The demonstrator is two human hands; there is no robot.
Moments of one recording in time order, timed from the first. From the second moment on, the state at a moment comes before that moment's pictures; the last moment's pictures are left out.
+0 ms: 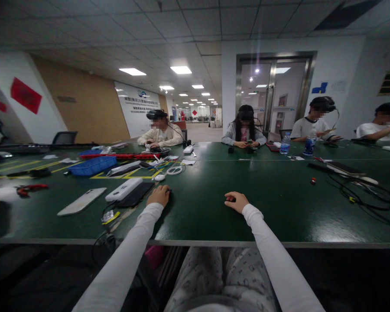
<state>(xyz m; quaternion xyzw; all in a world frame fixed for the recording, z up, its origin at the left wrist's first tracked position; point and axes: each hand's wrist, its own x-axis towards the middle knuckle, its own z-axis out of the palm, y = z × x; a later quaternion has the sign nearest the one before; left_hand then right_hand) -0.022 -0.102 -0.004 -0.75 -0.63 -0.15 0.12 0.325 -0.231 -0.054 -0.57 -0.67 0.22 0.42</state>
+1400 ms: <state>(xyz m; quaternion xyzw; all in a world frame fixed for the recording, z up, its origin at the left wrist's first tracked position) 0.169 -0.176 -0.028 -0.83 -0.41 -0.35 -0.13 0.326 -0.225 -0.052 -0.59 -0.68 0.18 0.40</state>
